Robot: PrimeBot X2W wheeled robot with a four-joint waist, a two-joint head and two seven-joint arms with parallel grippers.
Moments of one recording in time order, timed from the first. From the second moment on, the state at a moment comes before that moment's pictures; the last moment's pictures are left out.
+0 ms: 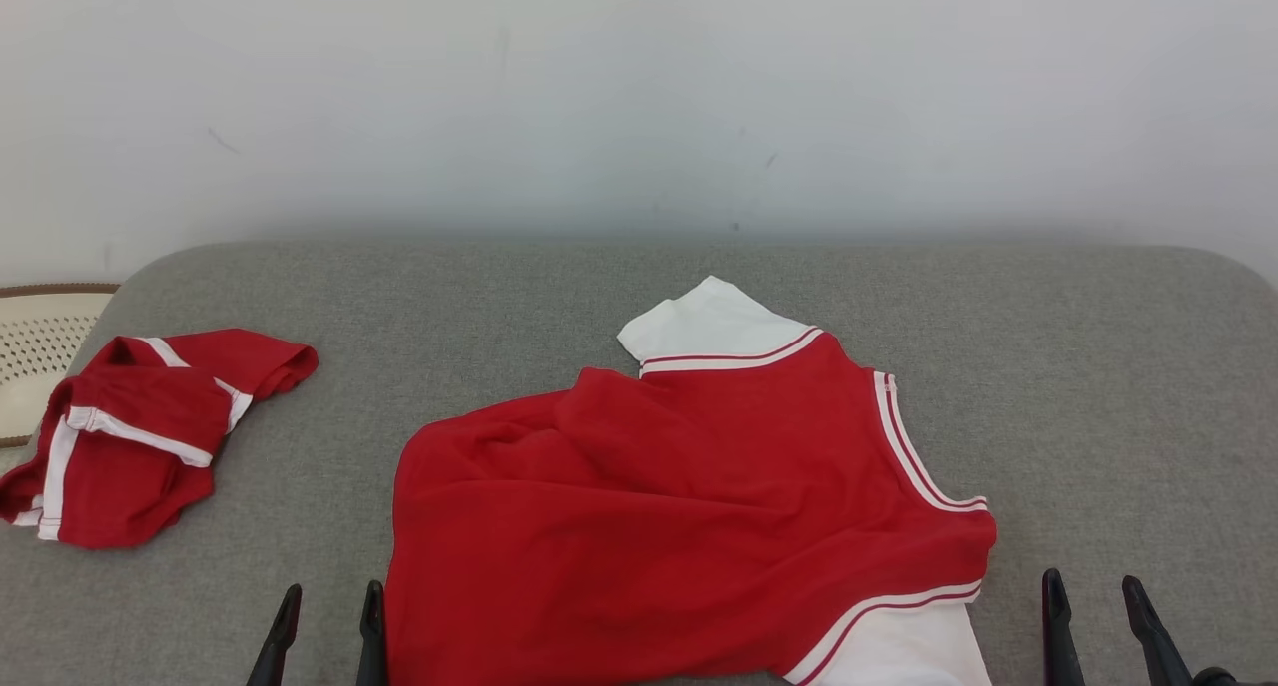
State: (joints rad) left arm 0.04 0.05 -0.03 0.00 -0.11 0.04 -0.26; right arm 0.20 -0.05 0.01 -0.11 0.15 0.13 -0.15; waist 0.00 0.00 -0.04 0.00
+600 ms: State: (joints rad) left arm 0.06 0.05 -0.03 0.00 -0.12 0.04 -0.26; right arm 0.20 -0.05 0.01 -0.10 0.15 0.13 -0.15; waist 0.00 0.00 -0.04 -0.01
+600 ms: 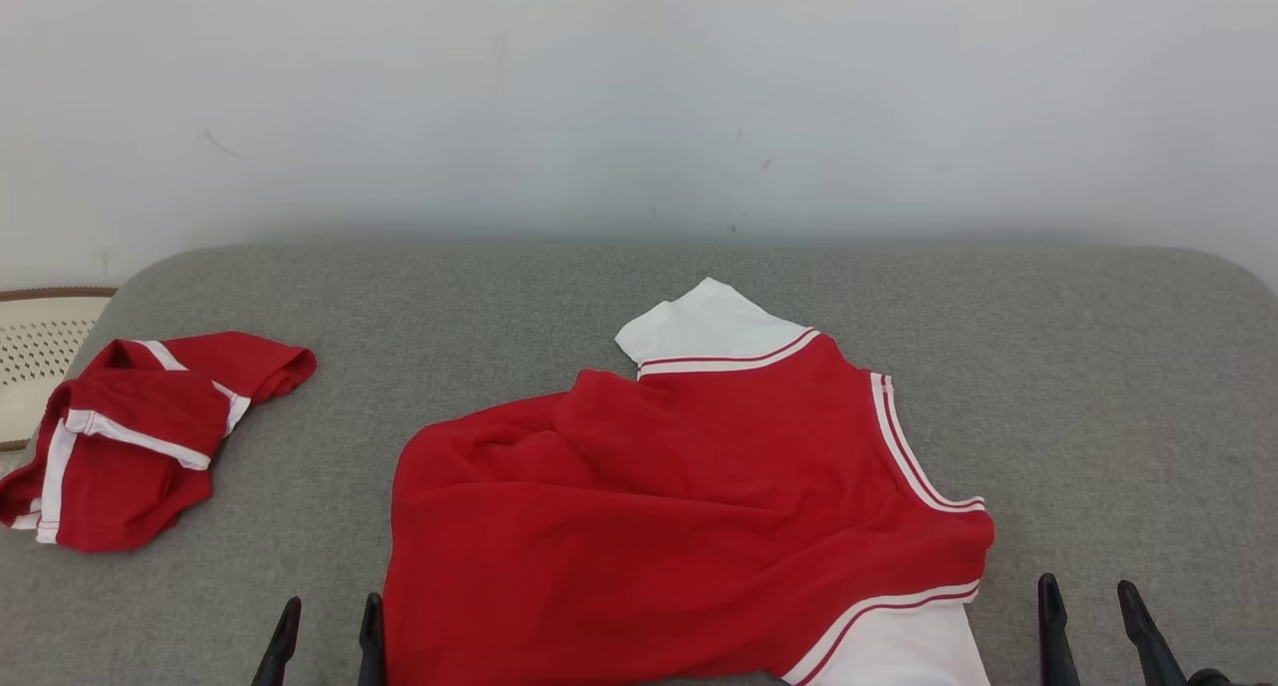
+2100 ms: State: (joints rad) left arm -0.14 0.08 -0.04 0.56 -0.21 -0.10 -0.26; right arm -0.01 -0.07 0.14 0.46 0.21 0.13 0.01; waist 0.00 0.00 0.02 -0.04
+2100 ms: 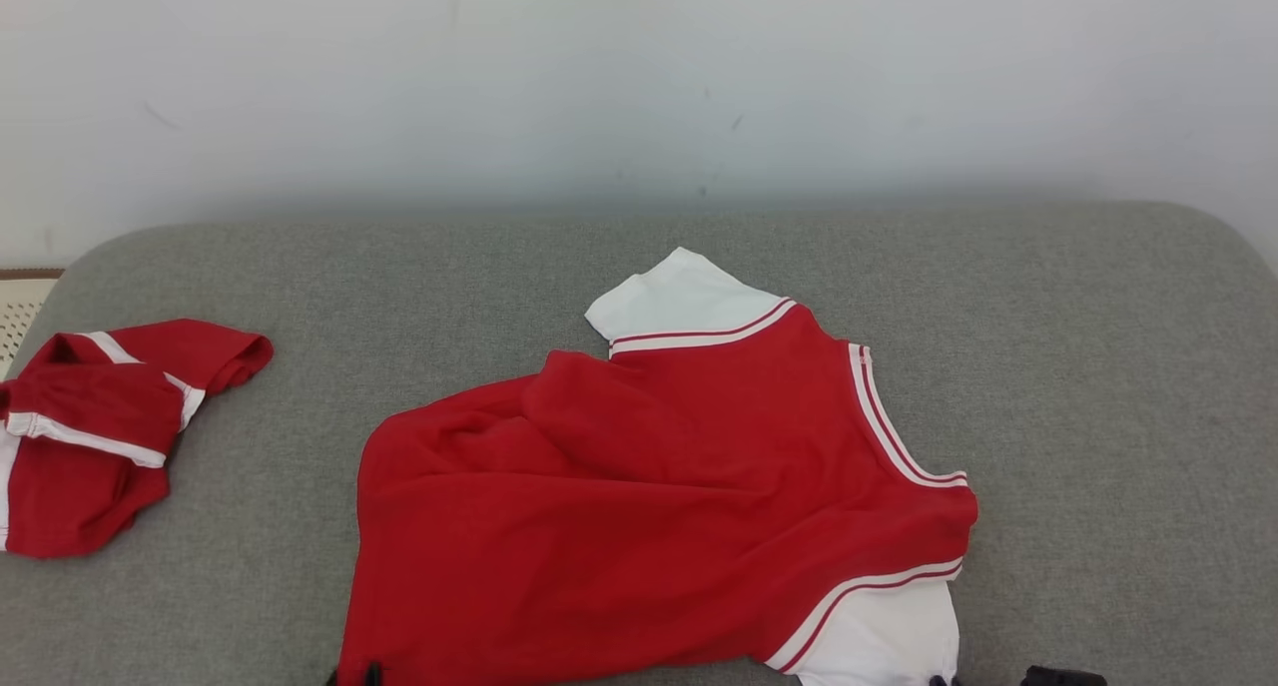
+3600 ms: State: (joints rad) left arm 0.02 0.10 -0.05 0.00 -0.19 -0.08 -0.12; right arm 0.25 -0.09 0.12 -0.28 0.50 0.13 0.23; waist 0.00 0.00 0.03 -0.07
